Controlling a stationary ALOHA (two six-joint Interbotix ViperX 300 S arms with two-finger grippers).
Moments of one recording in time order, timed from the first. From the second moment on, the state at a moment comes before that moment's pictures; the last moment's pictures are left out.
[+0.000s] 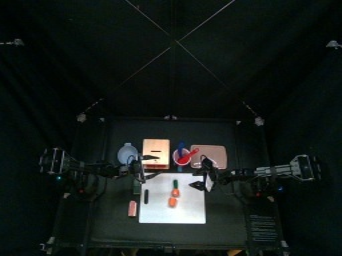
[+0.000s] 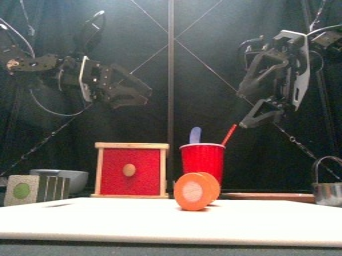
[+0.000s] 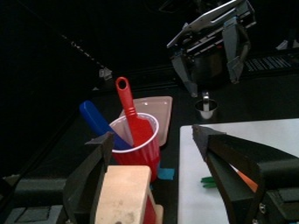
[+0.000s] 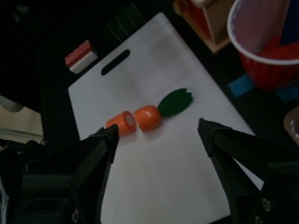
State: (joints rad) left arm 0.05 -0.16 1.06 -0.20 -0.88 0.35; right arm 0.02 -0.40 0.98 -1.08 0.01 1.79
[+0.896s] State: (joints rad) left arm 0.00 -0.17 1.08 -0.20 -0.88 0.35; right arm 0.08 -0.36 0.91 -1.23 0.04 1.79
